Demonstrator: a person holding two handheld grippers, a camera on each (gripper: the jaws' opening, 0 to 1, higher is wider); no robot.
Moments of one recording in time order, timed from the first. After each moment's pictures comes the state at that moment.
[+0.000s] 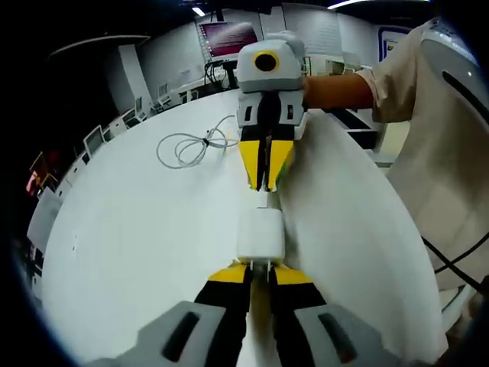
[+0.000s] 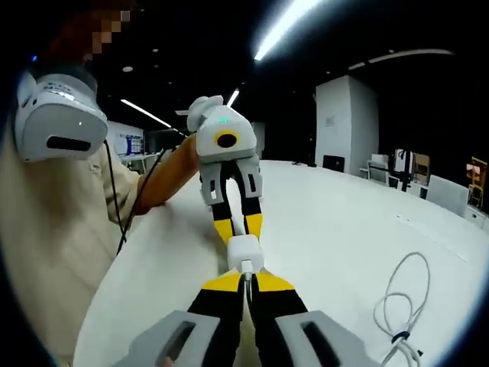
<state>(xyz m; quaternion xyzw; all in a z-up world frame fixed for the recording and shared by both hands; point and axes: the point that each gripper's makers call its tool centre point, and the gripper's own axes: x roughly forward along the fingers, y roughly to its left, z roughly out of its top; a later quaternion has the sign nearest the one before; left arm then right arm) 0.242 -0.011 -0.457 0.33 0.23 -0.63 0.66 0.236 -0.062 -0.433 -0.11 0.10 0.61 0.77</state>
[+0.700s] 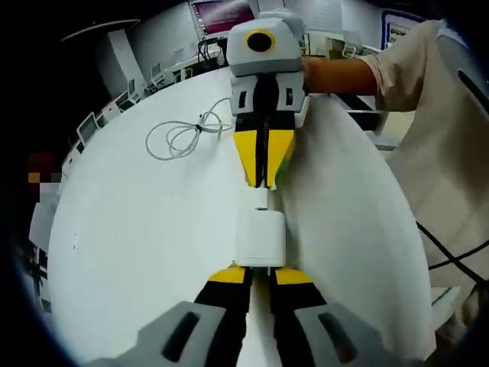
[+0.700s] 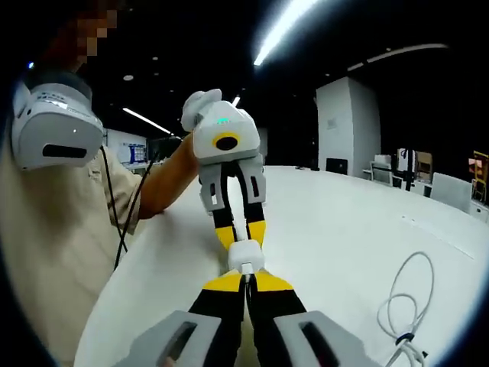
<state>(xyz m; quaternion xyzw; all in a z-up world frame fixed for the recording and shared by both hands) 0.241 -0.008 -0.461 0.40 0.31 -0.60 0.62 0.237 -0.055 -0.430 -0.09 0.10 0.62 0.77</state>
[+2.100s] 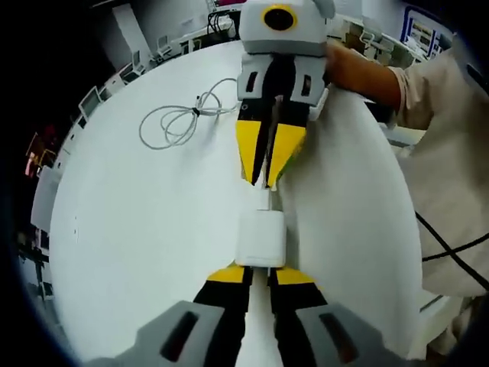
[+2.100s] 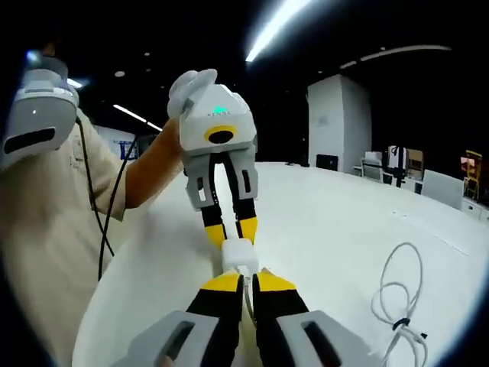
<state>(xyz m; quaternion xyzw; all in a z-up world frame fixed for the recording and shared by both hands) 0.248 -0.008 -0.460 0.41 0.34 -0.57 0.62 0.244 -0.063 -0.430 -0.09 0.11 0.60 0.79</state>
